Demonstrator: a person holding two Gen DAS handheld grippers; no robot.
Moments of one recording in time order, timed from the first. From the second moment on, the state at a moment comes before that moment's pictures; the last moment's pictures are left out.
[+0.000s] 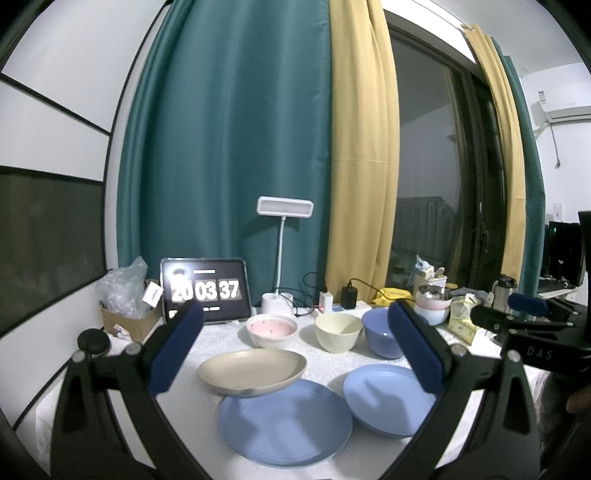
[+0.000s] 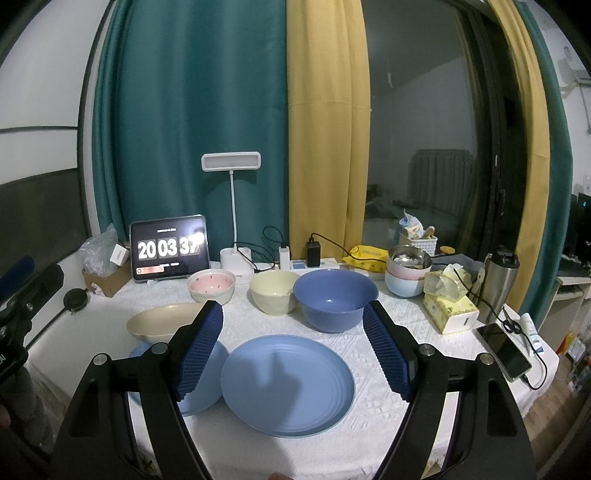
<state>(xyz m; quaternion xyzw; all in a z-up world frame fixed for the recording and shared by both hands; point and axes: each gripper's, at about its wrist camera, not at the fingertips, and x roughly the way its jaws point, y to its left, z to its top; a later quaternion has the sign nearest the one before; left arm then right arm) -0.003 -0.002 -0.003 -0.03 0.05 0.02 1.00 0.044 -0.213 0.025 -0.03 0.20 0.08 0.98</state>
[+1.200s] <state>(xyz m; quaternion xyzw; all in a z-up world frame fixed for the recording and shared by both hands) 0.110 -0.067 -0.078 0.00 0.23 -0.02 0.97 0.126 -0.265 -0.054 0.01 0.30 0.05 0.95</state>
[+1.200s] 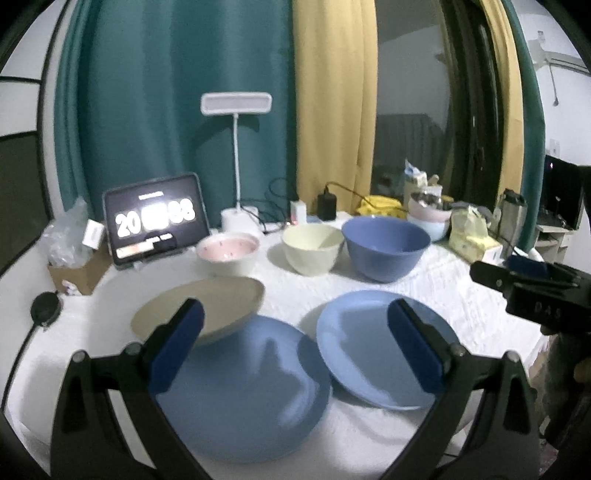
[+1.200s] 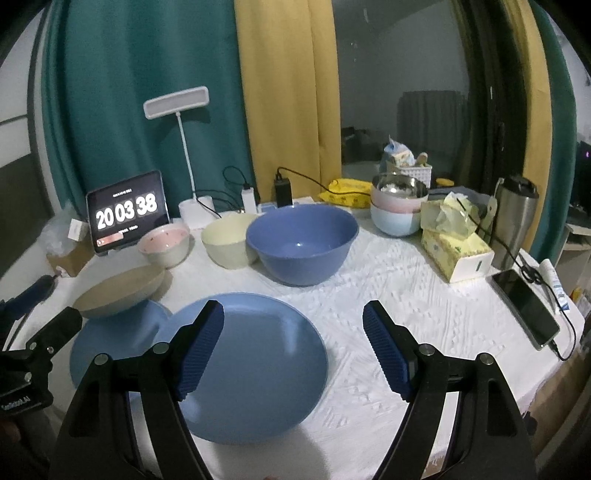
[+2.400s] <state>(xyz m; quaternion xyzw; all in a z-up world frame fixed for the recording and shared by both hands) 0.189 -0.100 -0.164 0.03 0.39 -0.03 0.92 0.195 -0.288 -0.154 0.03 0.42 0.09 0.90</state>
